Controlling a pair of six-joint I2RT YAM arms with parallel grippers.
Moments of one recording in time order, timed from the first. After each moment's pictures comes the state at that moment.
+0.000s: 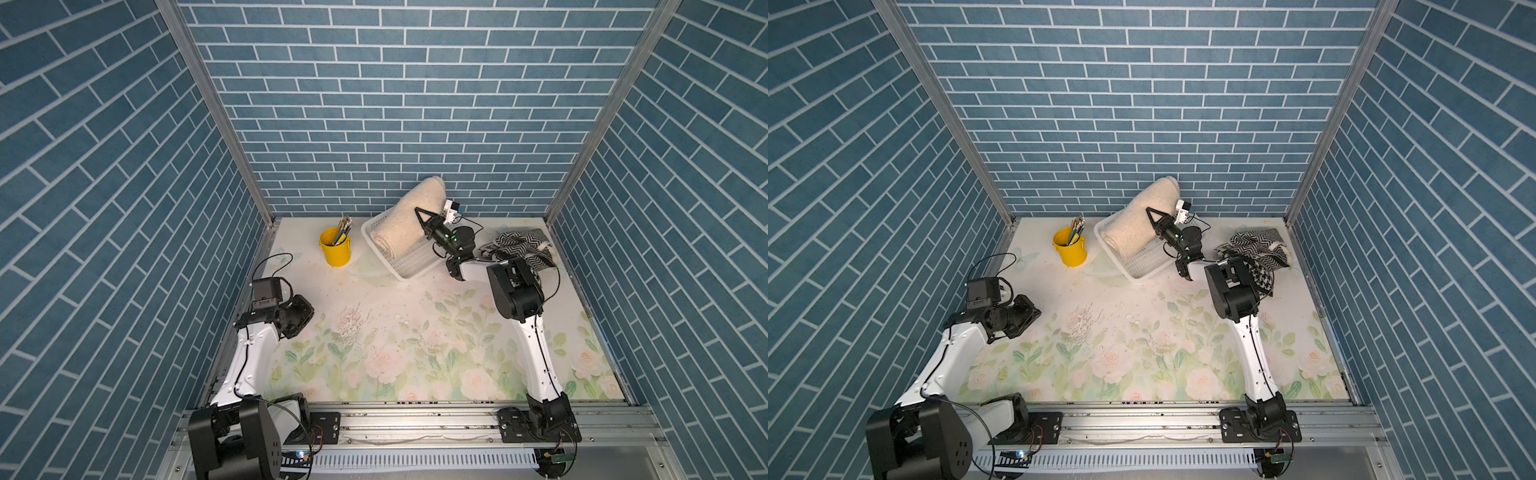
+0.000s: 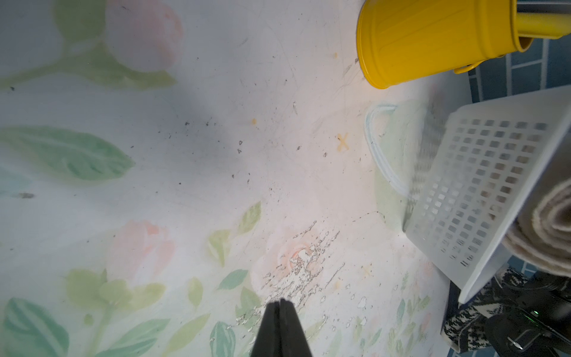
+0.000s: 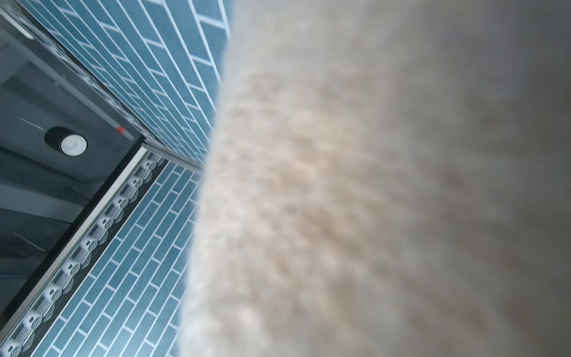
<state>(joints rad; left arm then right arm) 0.22 1.11 0.69 -0.60 0.37 -0.66 0.44 2.46 1.62 1.21 -0.42 1.41</state>
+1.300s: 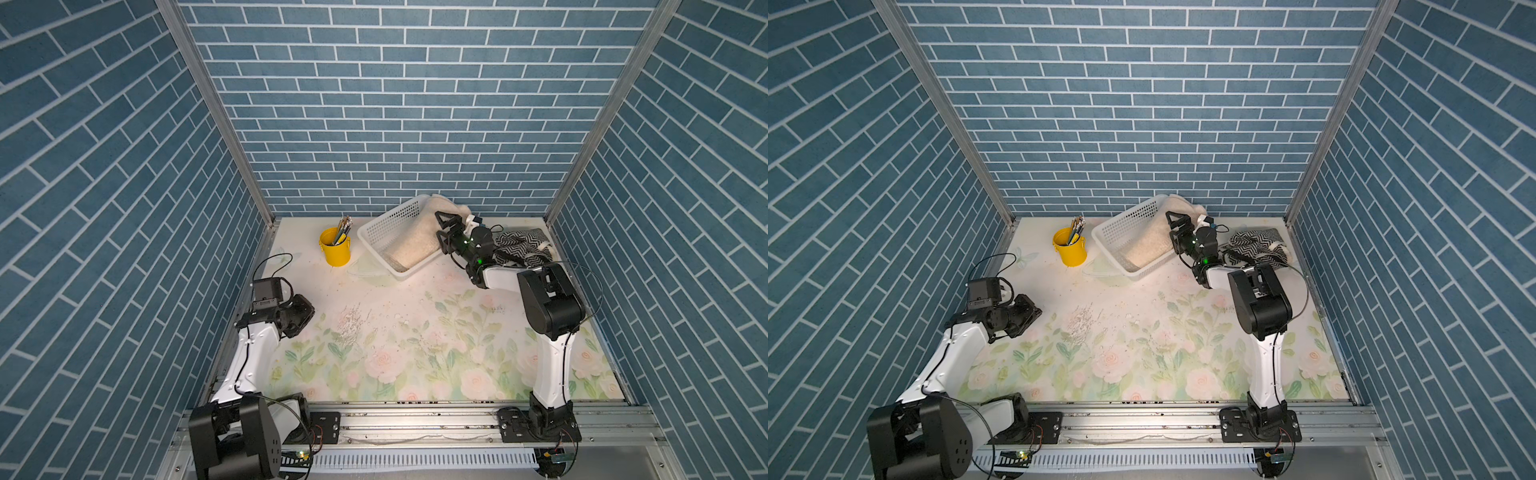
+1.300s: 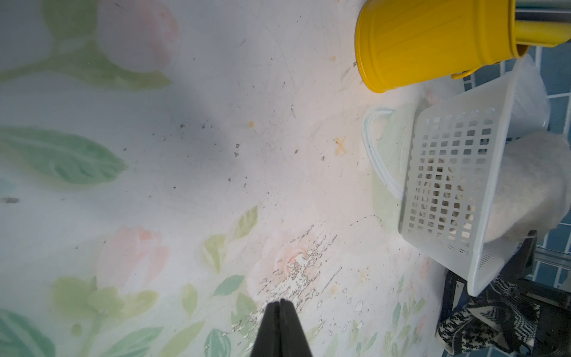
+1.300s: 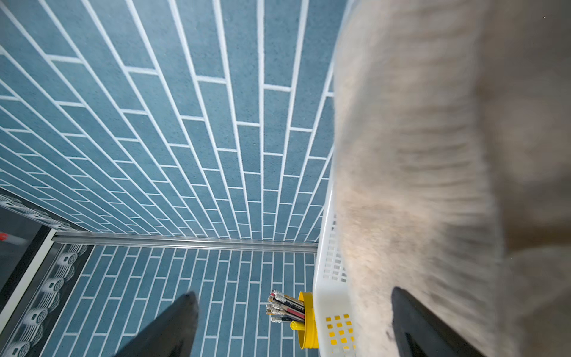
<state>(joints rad) 0.22 1.12 0.67 -0.56 0.38 -0.68 0.37 2.06 1.19 0.85 -0.30 1.46</state>
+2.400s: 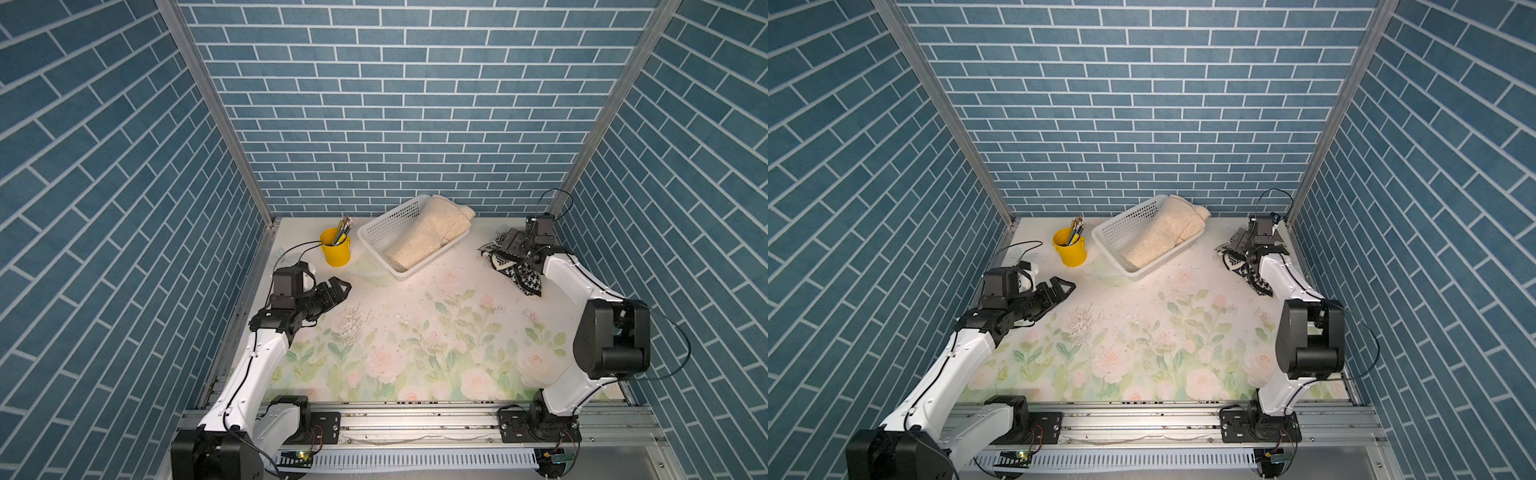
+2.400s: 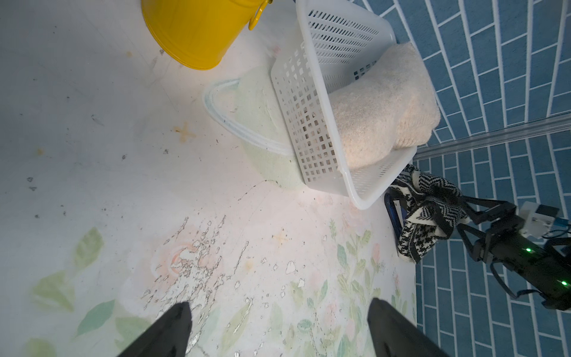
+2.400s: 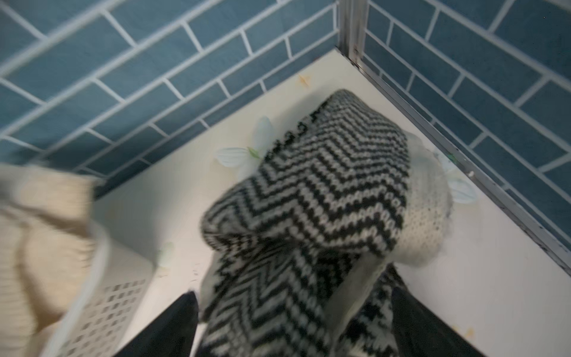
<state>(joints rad) -0.05 1.01 0.72 -0.44 0.44 -0.65 0.06 1.72 1.29 -0.33 0.23 0.46</state>
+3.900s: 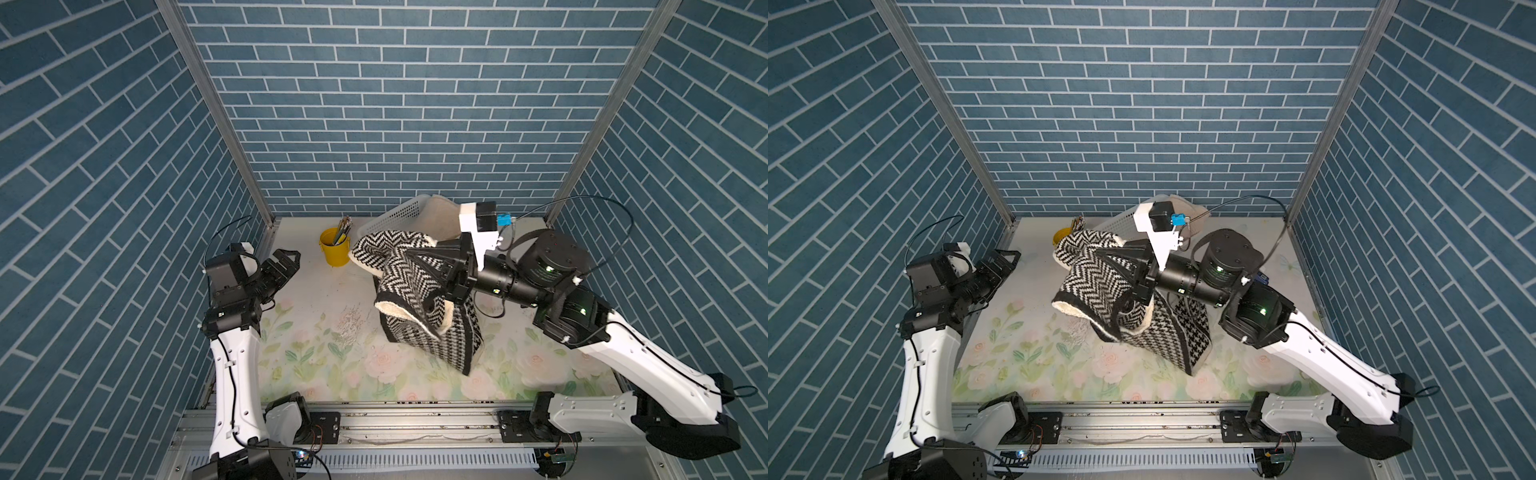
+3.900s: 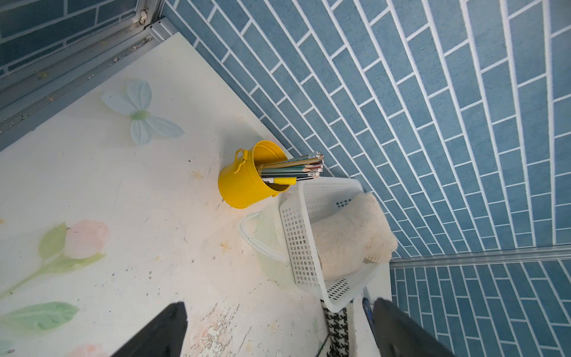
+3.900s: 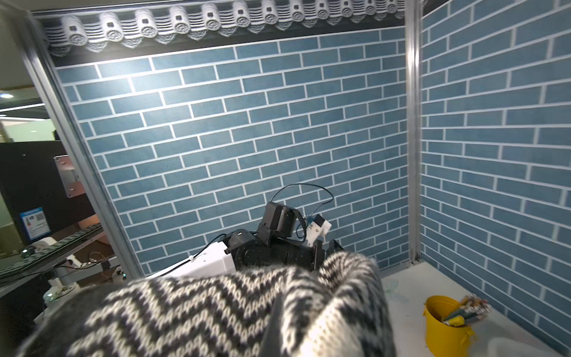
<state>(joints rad) 0.36 0.98 0.99 -0.55 0.52 -0.63 1.10 1.23 1.52 -0.14 -0.33 0.21</state>
